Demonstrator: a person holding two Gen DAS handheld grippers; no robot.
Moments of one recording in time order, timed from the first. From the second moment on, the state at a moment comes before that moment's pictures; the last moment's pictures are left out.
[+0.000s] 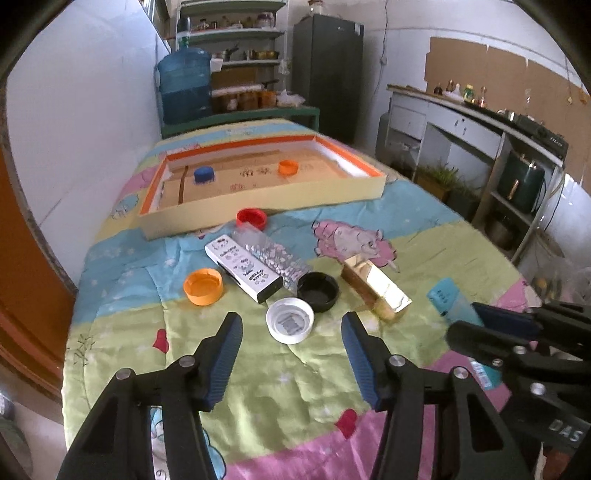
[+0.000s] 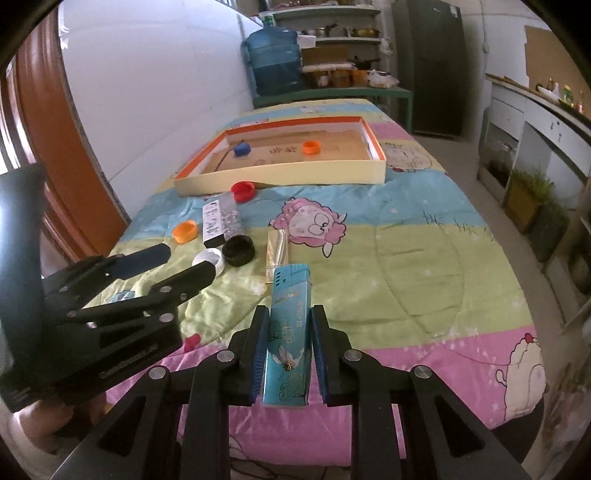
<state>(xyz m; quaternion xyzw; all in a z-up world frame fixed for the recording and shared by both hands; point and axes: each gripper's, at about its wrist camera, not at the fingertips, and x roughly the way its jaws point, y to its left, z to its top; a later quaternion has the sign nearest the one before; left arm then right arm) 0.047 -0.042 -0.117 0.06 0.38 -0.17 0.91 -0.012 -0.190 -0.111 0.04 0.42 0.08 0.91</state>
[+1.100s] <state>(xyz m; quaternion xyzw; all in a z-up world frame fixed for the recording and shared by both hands) 0.054 -0.026 -0.070 0.02 0.36 -0.15 0.92 0.021 -0.185 -0.089 0.03 0.40 0.11 0.91</state>
